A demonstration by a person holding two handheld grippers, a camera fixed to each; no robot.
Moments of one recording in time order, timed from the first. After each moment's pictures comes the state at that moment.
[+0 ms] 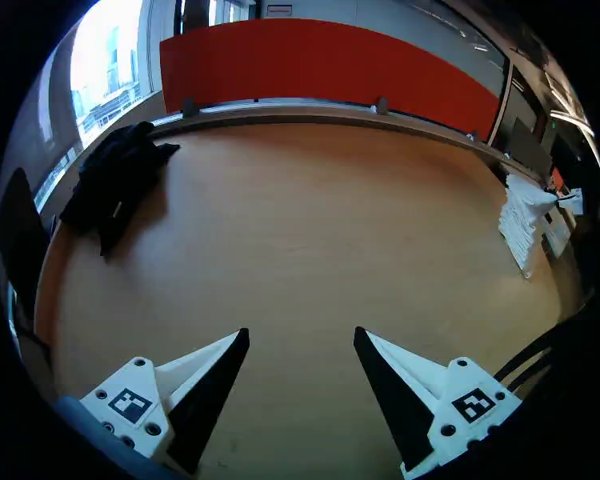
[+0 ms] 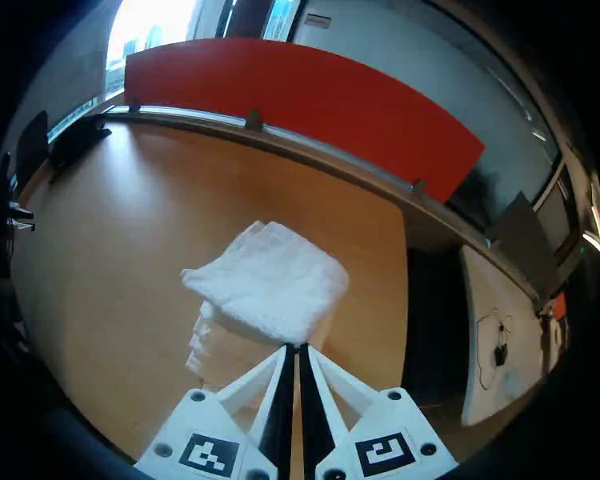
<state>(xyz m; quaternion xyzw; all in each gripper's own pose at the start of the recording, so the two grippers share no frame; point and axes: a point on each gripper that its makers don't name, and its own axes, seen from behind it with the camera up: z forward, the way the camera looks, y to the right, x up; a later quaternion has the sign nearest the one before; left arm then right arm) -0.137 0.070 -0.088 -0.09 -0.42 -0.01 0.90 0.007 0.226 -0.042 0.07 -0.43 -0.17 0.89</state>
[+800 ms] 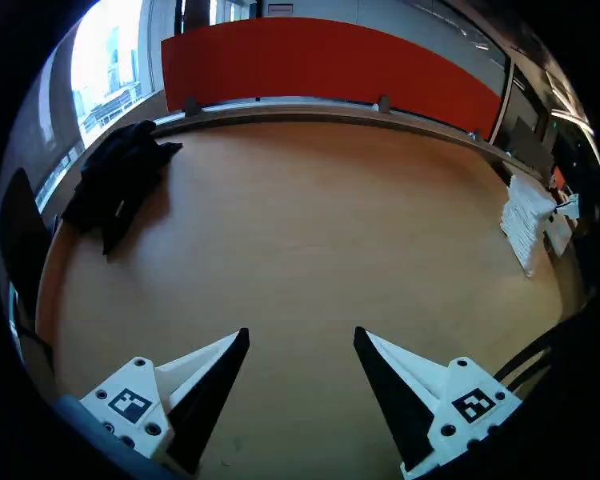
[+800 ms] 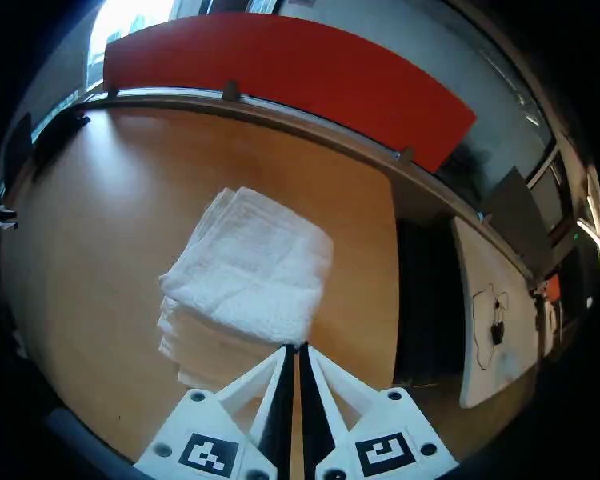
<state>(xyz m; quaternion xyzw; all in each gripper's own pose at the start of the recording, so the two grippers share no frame) -0.138 0.065 -0.089 -0.08 -0.43 0.00 0.90 -0.020 0.256 -0.044 0.03 -0.47 -0.17 0.87</state>
